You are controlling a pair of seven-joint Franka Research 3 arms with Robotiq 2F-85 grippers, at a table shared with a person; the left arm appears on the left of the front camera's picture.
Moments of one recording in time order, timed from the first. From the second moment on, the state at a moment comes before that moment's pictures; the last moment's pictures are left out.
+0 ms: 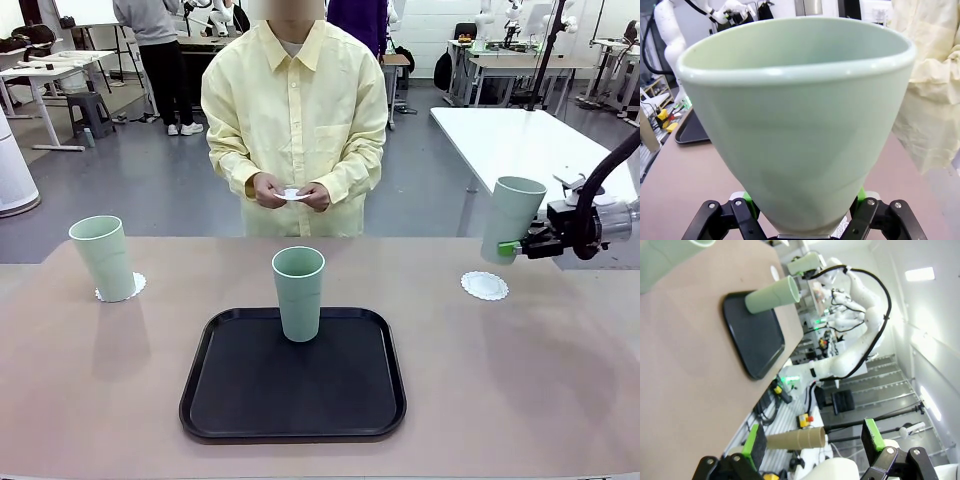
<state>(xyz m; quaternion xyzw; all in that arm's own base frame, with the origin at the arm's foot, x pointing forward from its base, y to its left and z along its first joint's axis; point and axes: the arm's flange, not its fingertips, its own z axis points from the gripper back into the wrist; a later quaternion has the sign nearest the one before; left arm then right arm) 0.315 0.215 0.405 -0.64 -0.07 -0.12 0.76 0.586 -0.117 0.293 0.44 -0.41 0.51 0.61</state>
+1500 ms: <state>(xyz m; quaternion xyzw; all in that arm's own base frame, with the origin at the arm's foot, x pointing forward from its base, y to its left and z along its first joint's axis) 0.315 0.215 0.405 -0.64 -0.07 -0.12 0.76 0.600 -0.104 0.232 0.42 -0.38 0.56 0.61</state>
